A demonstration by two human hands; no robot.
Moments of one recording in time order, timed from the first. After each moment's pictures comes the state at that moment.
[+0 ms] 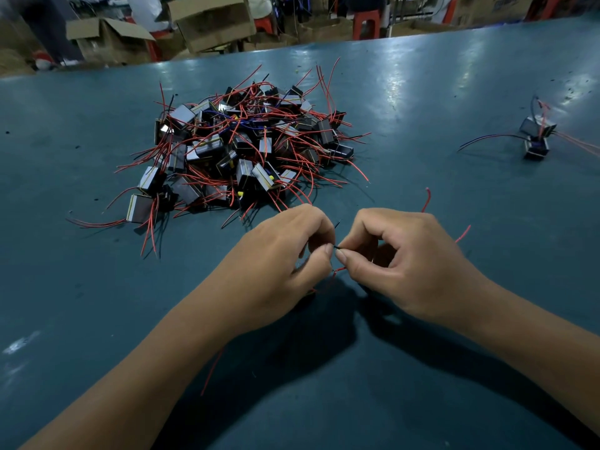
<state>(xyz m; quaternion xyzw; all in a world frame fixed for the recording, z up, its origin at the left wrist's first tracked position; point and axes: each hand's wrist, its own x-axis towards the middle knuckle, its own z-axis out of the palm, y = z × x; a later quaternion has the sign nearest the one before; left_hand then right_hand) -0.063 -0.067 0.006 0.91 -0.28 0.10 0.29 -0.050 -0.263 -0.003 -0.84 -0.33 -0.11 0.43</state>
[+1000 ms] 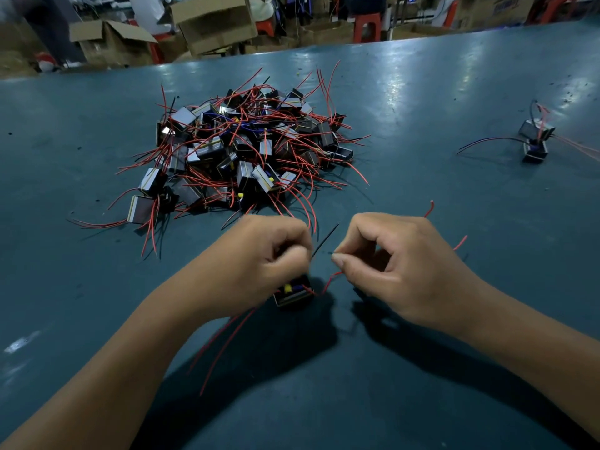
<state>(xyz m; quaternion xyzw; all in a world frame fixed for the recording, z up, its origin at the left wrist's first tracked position) -0.058 -0.044 0.019 0.90 -0.27 0.02 0.34 -0.051 -0.265 -0.003 -0.83 -0.33 -0.10 0.43</state>
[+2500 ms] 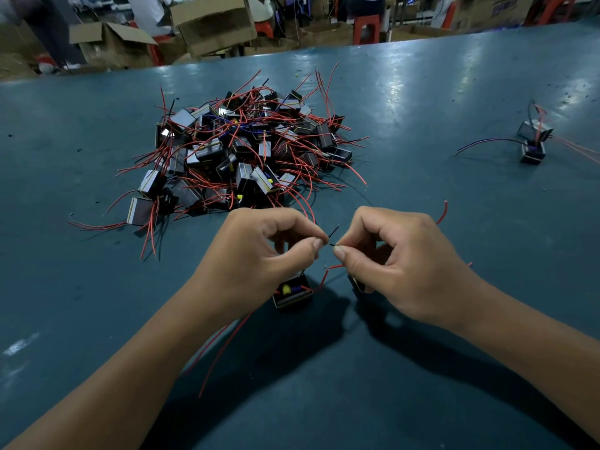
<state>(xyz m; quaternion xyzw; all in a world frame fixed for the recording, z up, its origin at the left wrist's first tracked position) -0.062 -0.058 0.010 0.86 -0.22 0.12 0.45 -0.051 -0.263 -0.002 -0.82 -0.29 -0.08 0.48</state>
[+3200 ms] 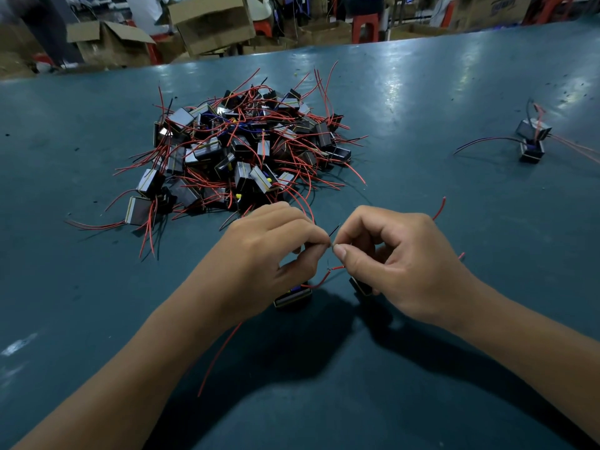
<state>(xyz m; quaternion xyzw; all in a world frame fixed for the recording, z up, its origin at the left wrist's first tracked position) -0.057 -0.057 0.006 0.86 -0.38 0.25 0.24 -0.050 -0.262 -0.007 -0.80 -0.29 -0.05 0.53</state>
